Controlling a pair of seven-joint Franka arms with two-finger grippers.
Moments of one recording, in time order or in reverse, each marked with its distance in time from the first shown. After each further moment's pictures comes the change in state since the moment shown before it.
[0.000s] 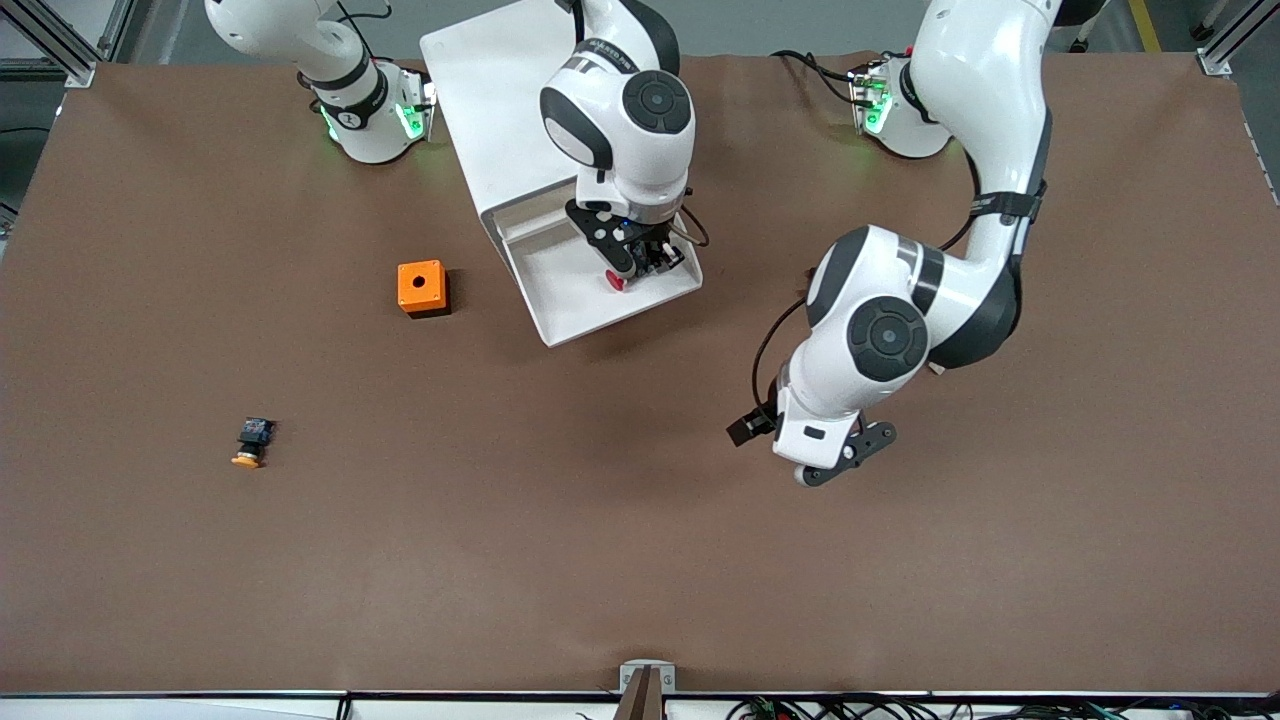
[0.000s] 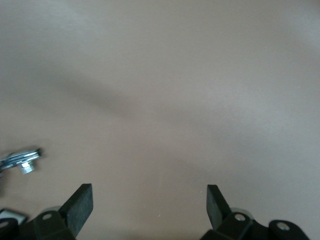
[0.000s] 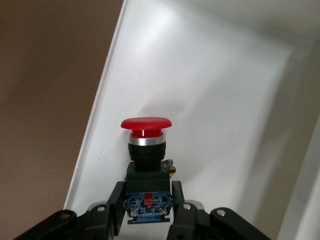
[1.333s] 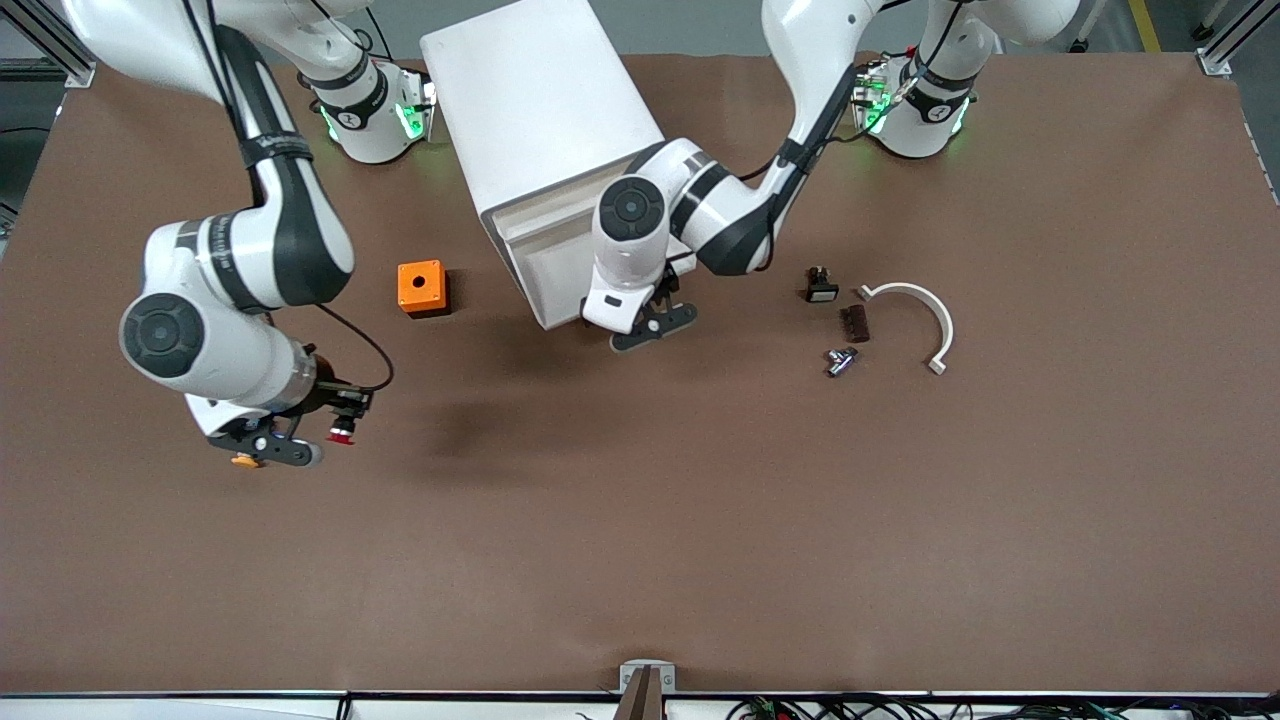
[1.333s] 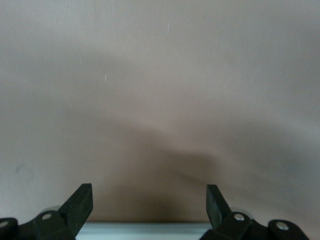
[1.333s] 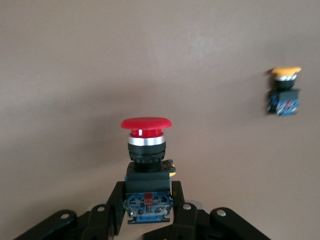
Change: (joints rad) left arm -0.401 0.017 -0.018 -0.150 0.000 0.085 -0.309; right arm -0.736 -0.075 -0.023 -0.106 -0.013 -0.006 -1.420
